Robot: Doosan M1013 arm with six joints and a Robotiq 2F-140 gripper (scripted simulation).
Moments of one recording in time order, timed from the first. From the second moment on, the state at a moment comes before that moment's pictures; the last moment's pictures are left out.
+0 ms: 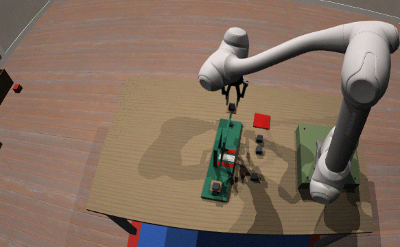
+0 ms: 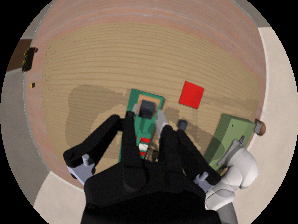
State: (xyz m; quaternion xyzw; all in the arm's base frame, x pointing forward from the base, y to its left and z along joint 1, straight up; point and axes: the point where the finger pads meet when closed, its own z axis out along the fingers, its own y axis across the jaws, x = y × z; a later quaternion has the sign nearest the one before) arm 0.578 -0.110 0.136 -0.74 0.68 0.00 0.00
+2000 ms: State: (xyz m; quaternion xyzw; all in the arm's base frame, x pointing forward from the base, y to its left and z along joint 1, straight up) arm 0.581 -0.110 0.103 -0.74 0.68 0.00 0.00
